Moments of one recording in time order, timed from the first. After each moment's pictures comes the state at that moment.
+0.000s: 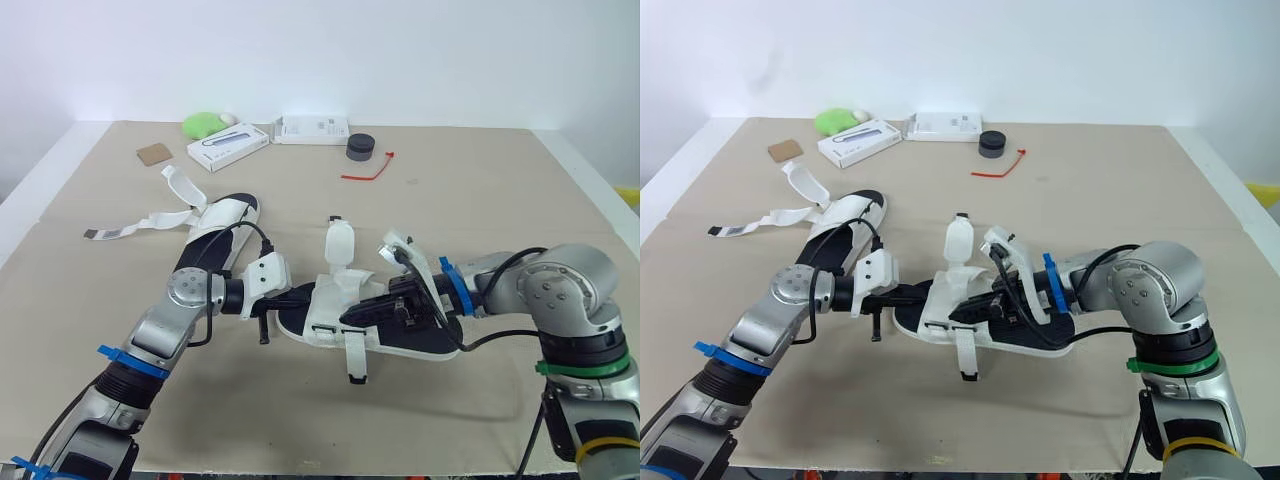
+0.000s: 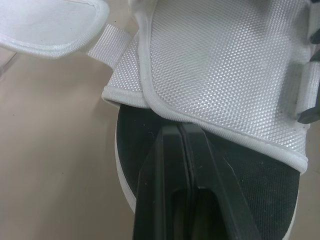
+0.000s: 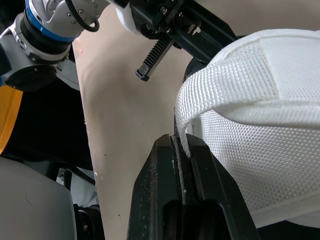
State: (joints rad) left arm -0.47 0.51 -0.28 -0.02 -0.18 0.25 -1.07; right arm -0.69 -0.68 0.07 -0.32 0.96 1.55 0.76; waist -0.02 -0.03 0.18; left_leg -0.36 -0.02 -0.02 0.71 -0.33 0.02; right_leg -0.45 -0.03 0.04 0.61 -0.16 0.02
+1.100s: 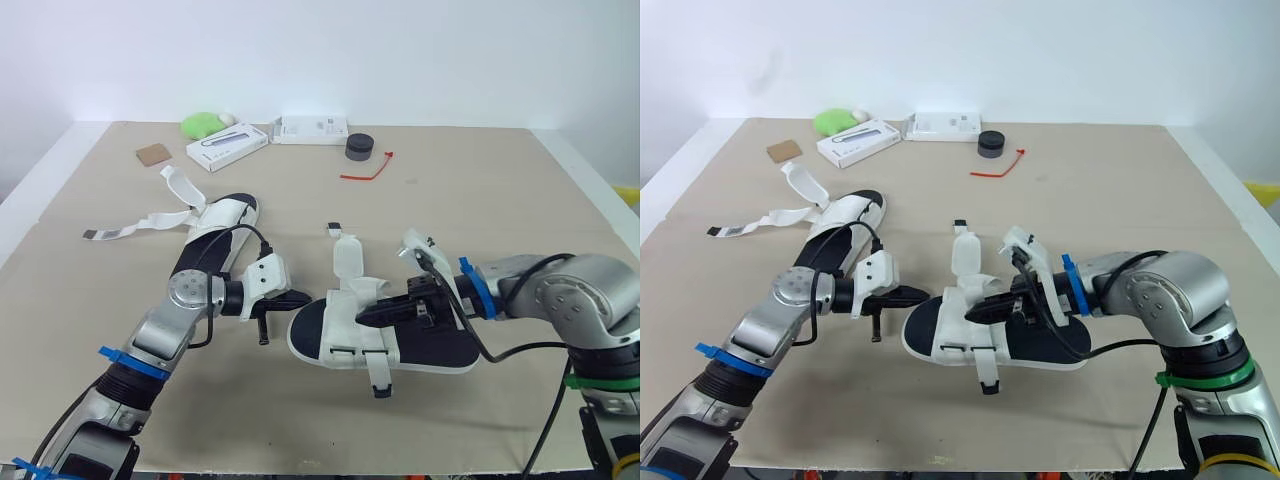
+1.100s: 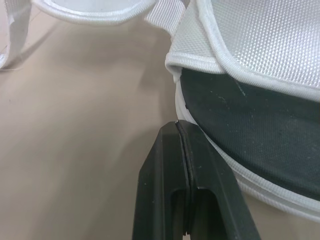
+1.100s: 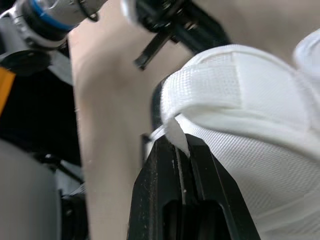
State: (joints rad) left arm -0.48 0.50 -0.27 -0.01 -0.17 0.27 -1.08; right arm -0.64 -0.80 0.11 -0.32 0.89 1.34 0.89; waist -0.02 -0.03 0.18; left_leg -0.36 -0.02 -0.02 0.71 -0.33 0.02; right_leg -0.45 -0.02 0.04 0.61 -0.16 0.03
